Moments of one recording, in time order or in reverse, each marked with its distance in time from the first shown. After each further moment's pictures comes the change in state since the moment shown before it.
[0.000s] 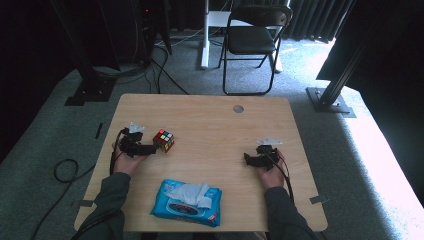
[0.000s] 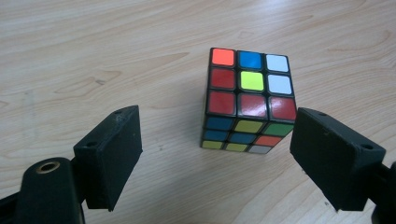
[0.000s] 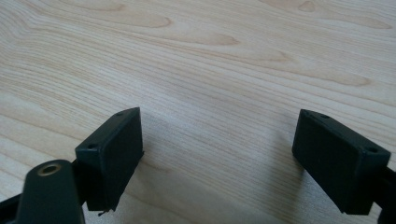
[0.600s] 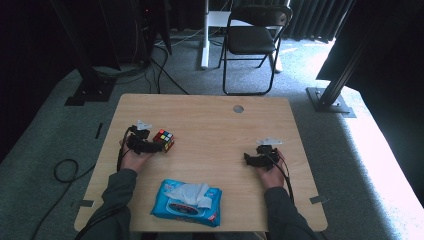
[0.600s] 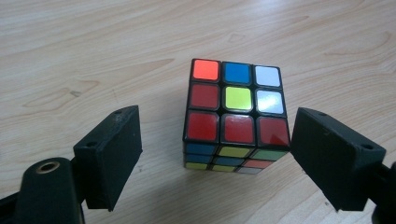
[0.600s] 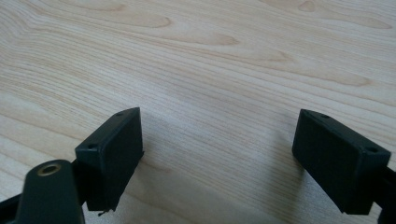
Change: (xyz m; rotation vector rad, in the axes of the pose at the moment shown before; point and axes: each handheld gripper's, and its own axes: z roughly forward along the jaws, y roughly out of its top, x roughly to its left) left arm -0.008 0.010 0.019 0.021 -0.023 0.011; right arm 0.000 0.000 0.000 0.001 0.001 0.001
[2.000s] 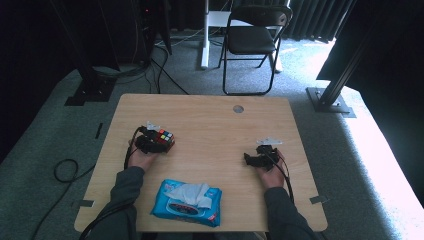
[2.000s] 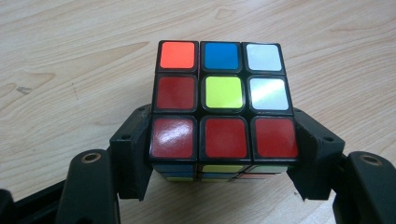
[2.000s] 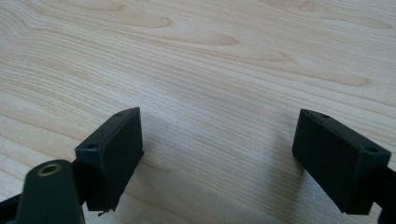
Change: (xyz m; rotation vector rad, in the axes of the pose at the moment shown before) left arm -0.009 0.000 0.028 0.072 -0.020 0.035; right arm 0.000 0.000 0.000 0.000 0.000 0.000
